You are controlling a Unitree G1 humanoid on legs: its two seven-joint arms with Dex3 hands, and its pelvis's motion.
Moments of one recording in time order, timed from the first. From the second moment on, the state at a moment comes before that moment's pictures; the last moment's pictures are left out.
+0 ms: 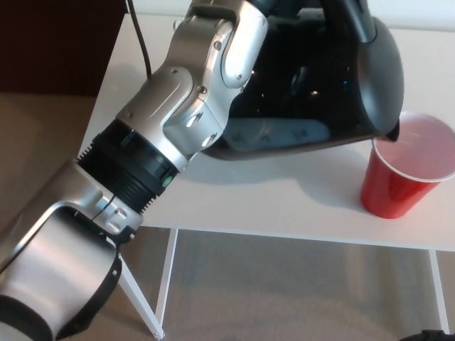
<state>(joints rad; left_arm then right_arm) -1.08 0.22 -0.58 0.40 0.63 0.18 0.28 0.02 -0.43 0.16 0.84 -0.23 -0.15 0.10</state>
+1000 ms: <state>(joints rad) -1.24 0.22 -0.74 0.59 0.89 -0.06 0.47 0.01 -0.43 0.18 0.85 -0.24 -0.14 0.12</state>
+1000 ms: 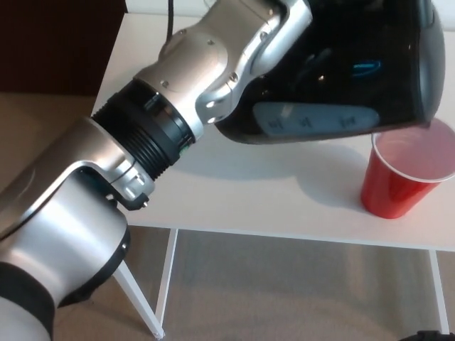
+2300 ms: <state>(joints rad) -1.40 0.31 -0.86 0.64 1.14 -0.27 0.53 -0.02 -0.43 0.19 0.79 -0.27 -0.08 0.12</state>
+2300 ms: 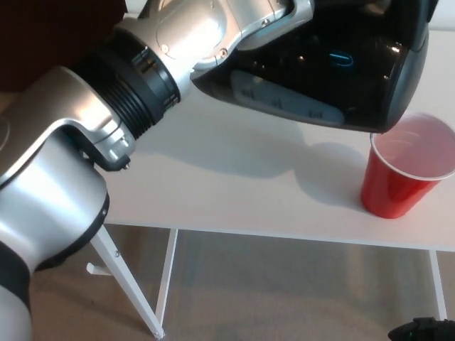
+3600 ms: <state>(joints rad) -1.29 0.15 -0.51 0.65 0.98 -0.31 0.43 -0.03 -0.42 0.18 0.77 -0.27 -0.06 0.13</state>
